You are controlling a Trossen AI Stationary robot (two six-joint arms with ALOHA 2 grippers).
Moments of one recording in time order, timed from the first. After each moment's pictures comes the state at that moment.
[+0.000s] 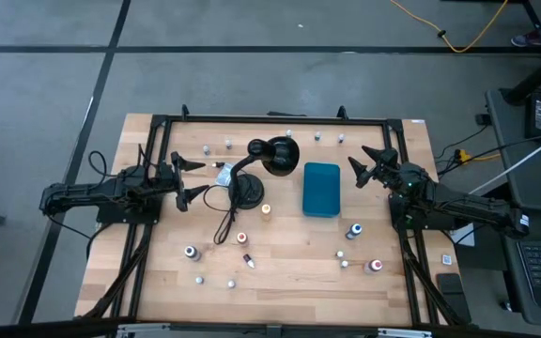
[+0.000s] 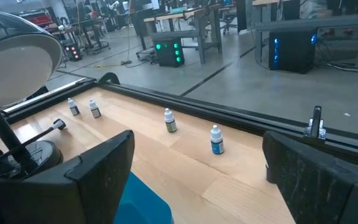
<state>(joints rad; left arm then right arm) 0.10 0.00 0.01 0.04 -0.19 -0.03 -0.32 0.21 0.01 0.08 0.47 0.26</state>
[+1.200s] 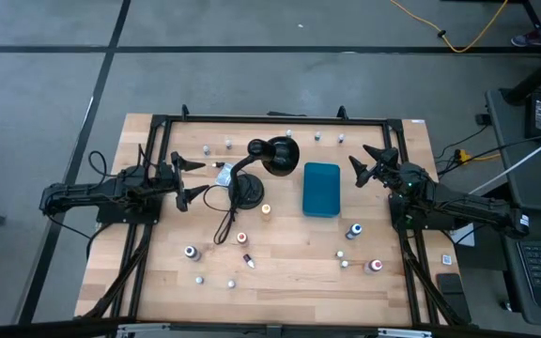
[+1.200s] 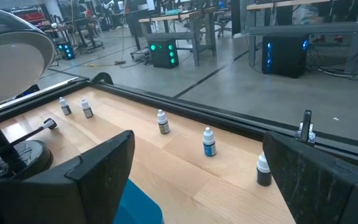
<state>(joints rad) 0.10 0.00 0.01 0.04 -0.18 -0.03 -0.32 0.21 0.01 0.09 0.50 0.23</state>
